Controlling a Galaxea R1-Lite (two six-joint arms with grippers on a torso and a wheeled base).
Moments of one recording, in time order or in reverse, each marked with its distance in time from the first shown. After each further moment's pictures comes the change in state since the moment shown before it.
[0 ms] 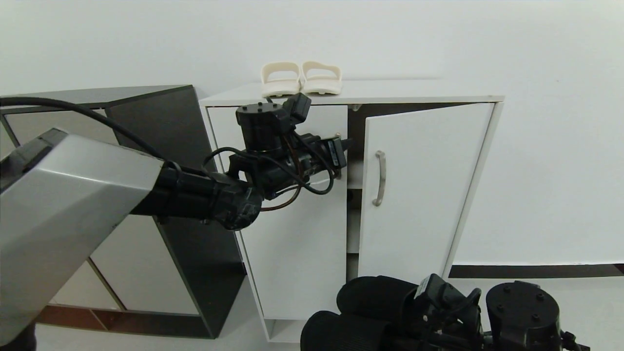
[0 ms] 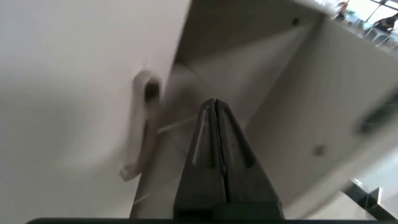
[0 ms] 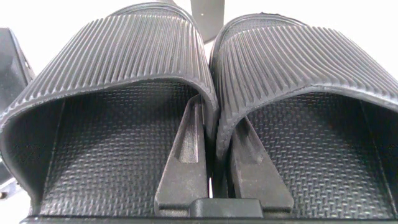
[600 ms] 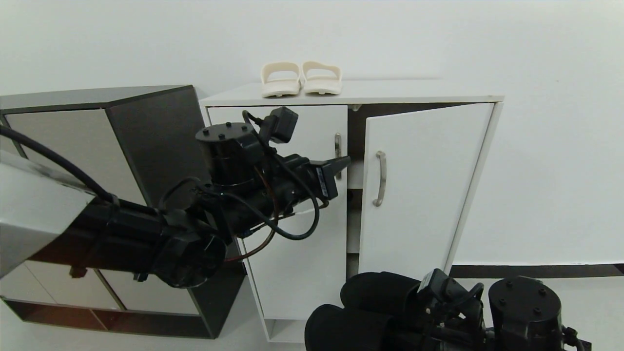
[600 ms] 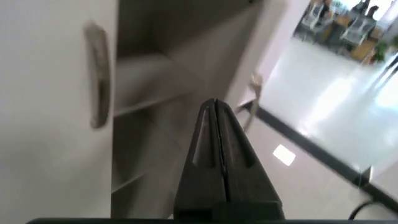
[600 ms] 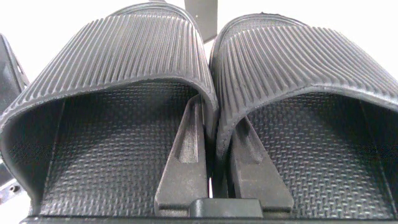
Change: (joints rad) left arm -0.051 -0.199 0.398 -0.234 0.003 0.038; right arm -0.029 -0.004 -0.002 0.000 0.002 0.000
